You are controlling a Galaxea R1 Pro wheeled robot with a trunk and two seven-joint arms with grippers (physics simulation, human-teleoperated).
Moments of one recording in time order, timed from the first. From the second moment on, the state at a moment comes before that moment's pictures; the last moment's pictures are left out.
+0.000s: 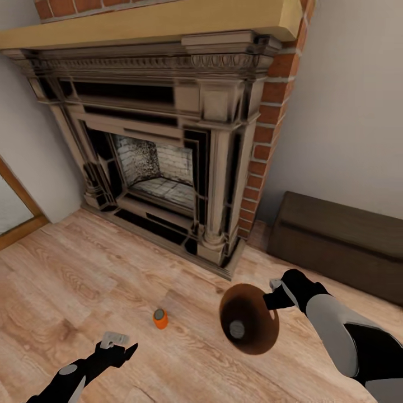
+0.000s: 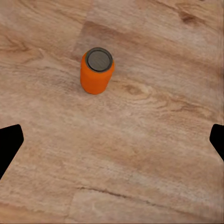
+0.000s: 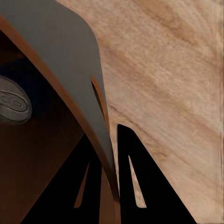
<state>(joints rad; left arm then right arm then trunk) -0.44 0.15 0.20 -0.46 -0.16 -0.09 -0.48 -0.99 -0.08 -0.16 -0.20 0.46 0.75 0.36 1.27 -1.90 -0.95</state>
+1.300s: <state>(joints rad) -0.45 0.14 0.21 -0.47 -0.16 -0.03 -0.48 -0.99 -0.07 -0.16 -0.20 0.46 0.75 0.36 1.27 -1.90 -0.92</state>
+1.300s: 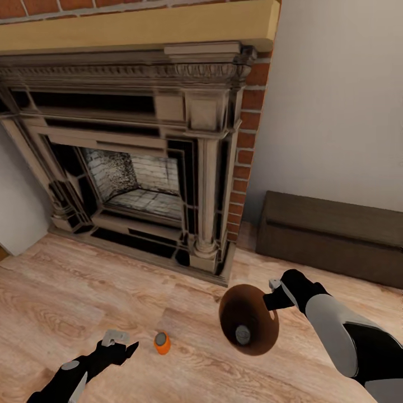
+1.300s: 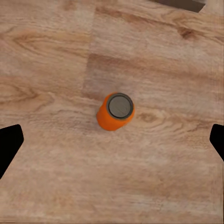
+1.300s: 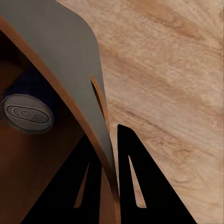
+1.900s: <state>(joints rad) -0.65 -0.09 0.19 -0.69 -0.16 0.63 -0.08 -0.99 -0.08 -0.17 -0.19 0.45 0.75 0.31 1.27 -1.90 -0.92</state>
